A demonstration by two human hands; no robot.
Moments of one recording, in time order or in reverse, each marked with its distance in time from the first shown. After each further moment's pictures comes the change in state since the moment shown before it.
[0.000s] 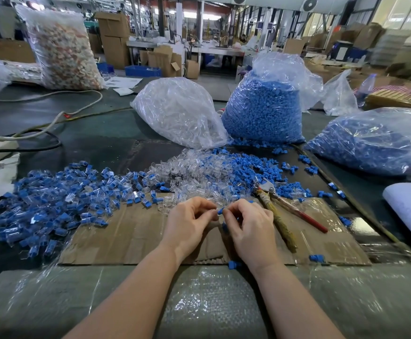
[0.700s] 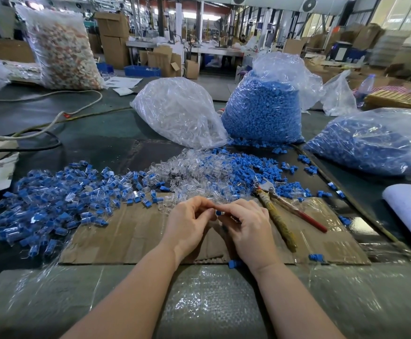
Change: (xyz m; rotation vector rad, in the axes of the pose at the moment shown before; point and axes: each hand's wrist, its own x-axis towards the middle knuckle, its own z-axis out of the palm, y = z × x) left_hand -0.002 0.003 -0.001 0.101 -0.012 0.037; right_hand -0.002 -0.001 -0.003 0.040 -0.040 -0.133
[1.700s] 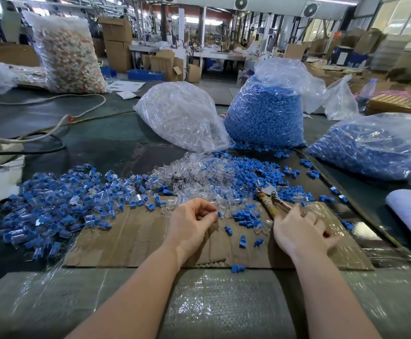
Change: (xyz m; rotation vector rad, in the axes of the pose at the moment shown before) left_hand 0.003 0.001 -0.001 -0.049 0.020 -0.071; right_hand 0.020 0.043 -0.043 -0.547 -0.326 0.918
